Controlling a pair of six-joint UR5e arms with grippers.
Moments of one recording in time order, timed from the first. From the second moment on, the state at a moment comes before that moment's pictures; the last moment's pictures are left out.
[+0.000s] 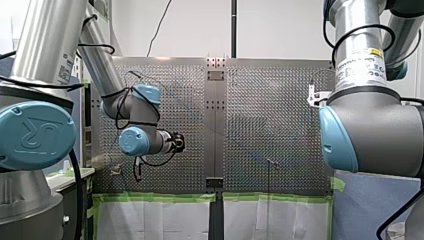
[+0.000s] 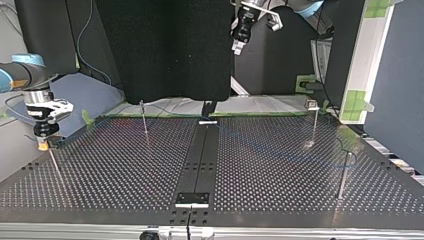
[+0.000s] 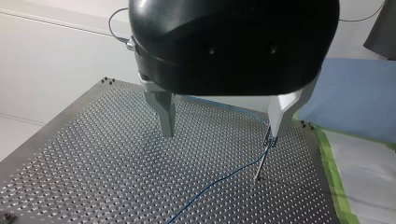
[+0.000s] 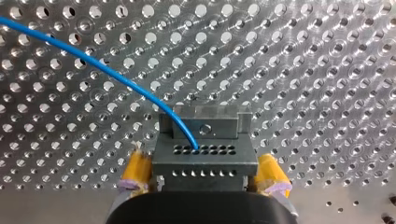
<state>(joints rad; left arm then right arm) -0.62 -1.77 -2.47 -2.15 -1.86 -1.78 1.49 -1.04 1.42 -0.42 1.13 1.61</state>
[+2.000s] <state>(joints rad) -0.63 -1.77 -2.47 -2.16 -1.86 -1.77 1.49 -1.04 1.42 -0.35 1.37 1.61</state>
